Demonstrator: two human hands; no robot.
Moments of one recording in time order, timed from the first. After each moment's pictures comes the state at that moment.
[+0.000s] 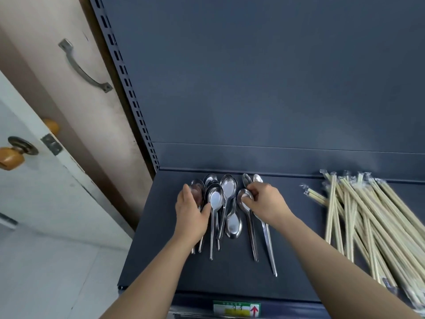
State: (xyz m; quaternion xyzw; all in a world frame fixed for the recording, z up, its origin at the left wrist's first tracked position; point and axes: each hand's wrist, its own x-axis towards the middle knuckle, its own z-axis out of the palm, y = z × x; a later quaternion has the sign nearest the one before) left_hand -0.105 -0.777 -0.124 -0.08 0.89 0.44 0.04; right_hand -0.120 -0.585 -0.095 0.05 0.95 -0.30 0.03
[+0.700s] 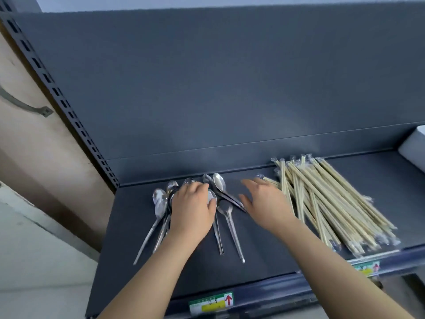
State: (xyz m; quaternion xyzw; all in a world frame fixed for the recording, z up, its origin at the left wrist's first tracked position) left_hand -0.092 -0.709 -0.068 0.20 0.96 0.18 -0.09; right_hand -0.053 -0.532 -0.058 0.03 0.99 -0.13 -0.09
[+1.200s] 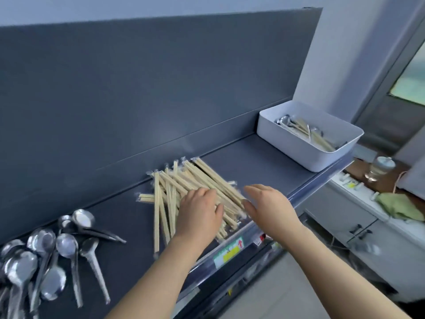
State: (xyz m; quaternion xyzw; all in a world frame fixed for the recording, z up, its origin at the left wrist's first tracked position) left_hand 0.019 -0.437 -0.045 0.42 0.88 0.20 -0.02; right_hand 0.126 -0.298 -0.038 0.24 0.96 -0.09 -0.10
